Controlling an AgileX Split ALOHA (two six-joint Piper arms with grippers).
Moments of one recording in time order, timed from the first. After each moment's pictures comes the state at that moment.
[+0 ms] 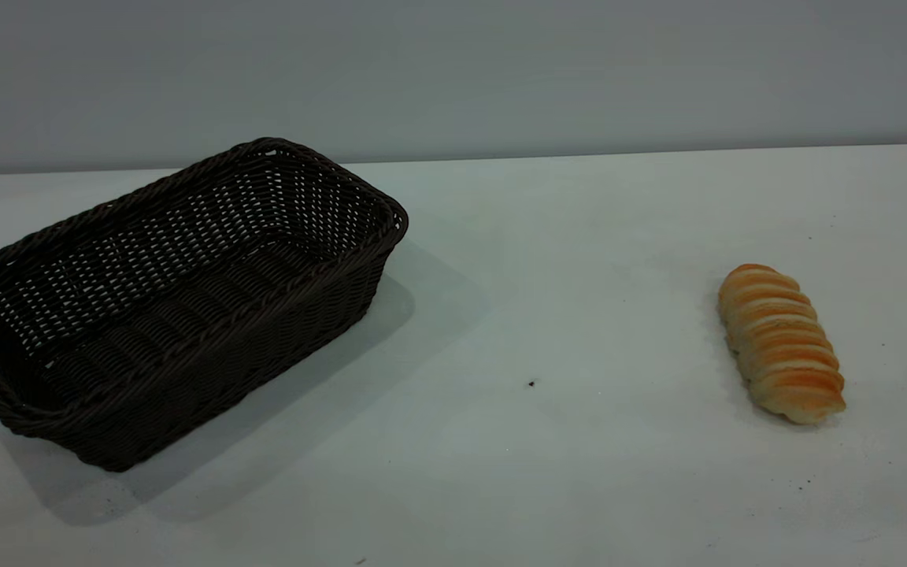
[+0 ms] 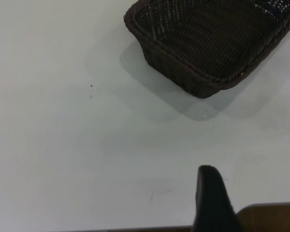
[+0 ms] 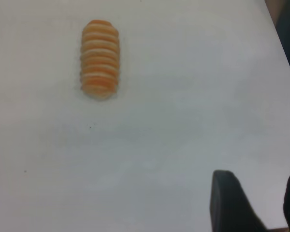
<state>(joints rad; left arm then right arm) -0.02 -0.02 -0.49 0.00 1.14 -0.01 0.00 0.09 -0.48 -0.05 1.12 0.10</state>
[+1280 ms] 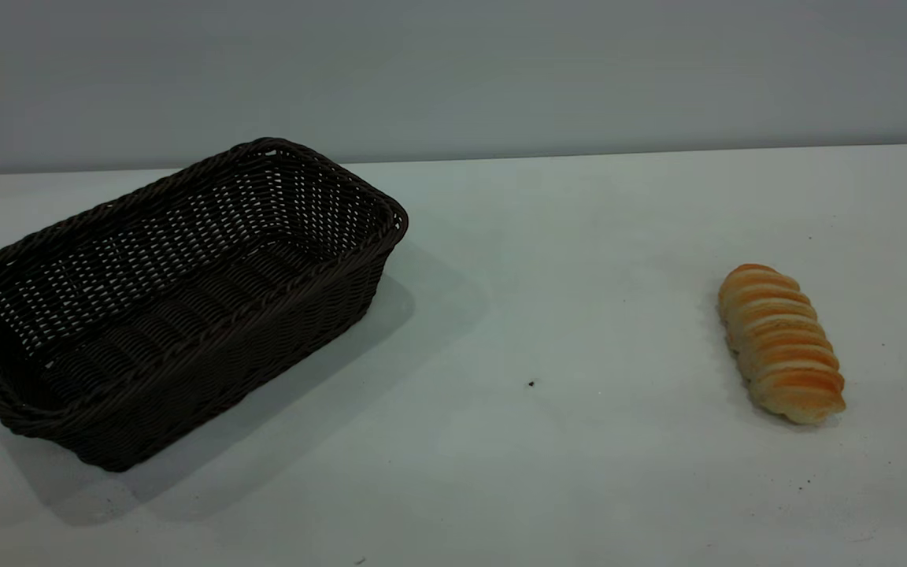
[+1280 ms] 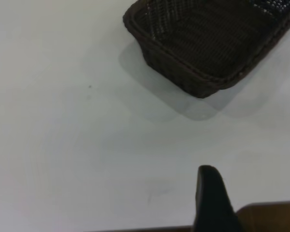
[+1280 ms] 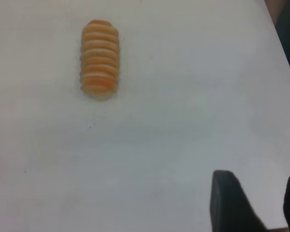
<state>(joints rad) -0.04 -0.02 -0.49 0.00 1.14 -0.01 0.00 0.09 -0.48 -0.05 1.12 0.10</state>
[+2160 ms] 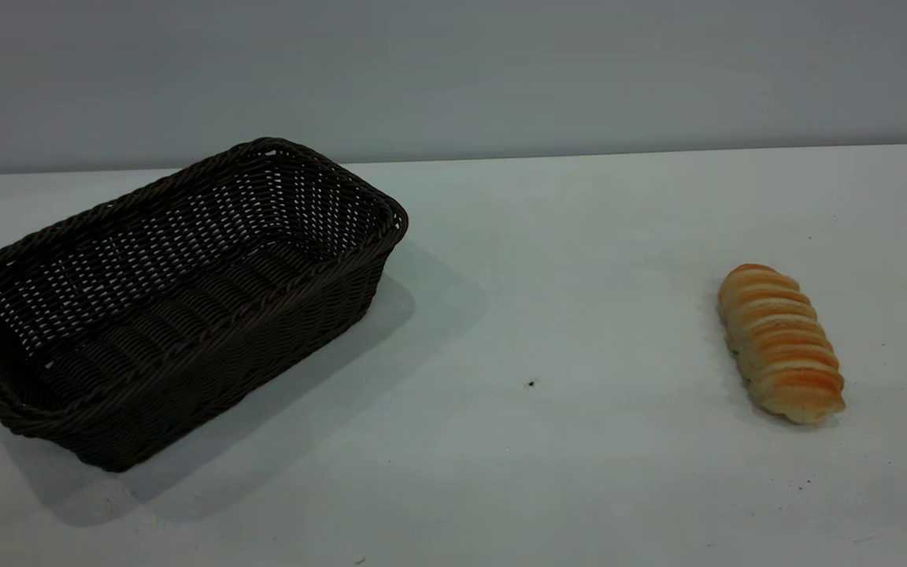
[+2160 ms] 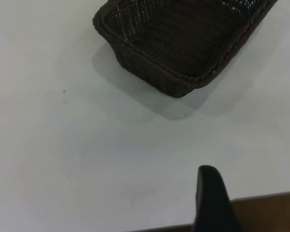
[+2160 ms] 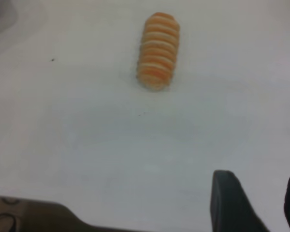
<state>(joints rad) -0.14 -0.02 -0.49 0.01 1.13 -0.07 0.19 0.09 -0.48 -0.01 1.12 0.10</state>
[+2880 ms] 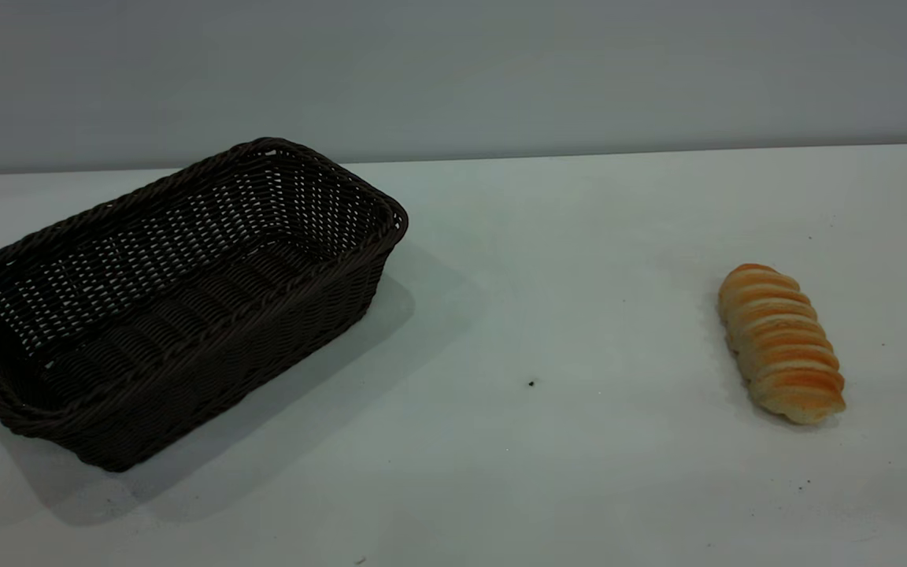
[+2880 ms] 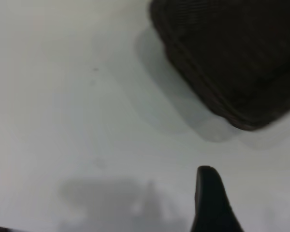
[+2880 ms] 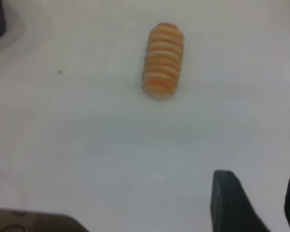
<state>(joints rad) -0.14 0.67 -0.51 0.22 0.72 -0.49 0.20 0.12 -0.50 -0.02 1.09 0.15</state>
